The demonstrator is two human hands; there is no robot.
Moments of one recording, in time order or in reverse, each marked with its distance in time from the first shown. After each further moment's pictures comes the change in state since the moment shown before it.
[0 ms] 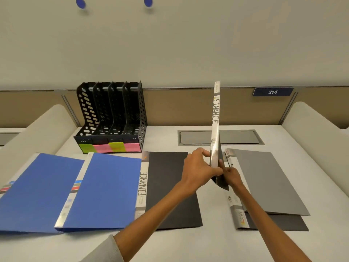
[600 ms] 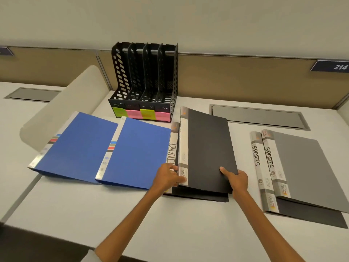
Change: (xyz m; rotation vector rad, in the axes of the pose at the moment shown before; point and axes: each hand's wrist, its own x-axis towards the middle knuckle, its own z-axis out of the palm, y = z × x) left_hand -0.079 -0.177 -0.099 -0.075 0.069 -0.584; right_hand -0.046 0.061 0.107 0.162 0.078 0.183
